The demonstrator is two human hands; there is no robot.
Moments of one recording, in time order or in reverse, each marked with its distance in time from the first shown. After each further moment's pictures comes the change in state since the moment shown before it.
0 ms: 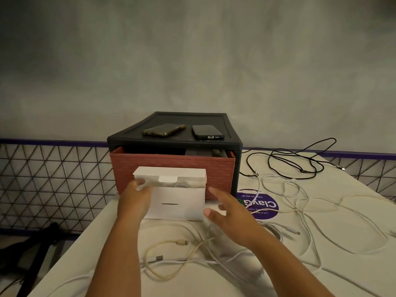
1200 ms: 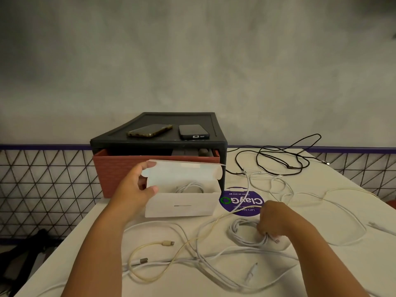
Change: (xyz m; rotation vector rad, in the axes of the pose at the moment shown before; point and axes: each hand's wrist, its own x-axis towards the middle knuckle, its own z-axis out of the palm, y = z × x) left_hand -0.019 0.024 -0.004 -0.034 -0.333 0.277; right_hand -0.006 0.081 -0.073 -0.633 -0.197 0.503
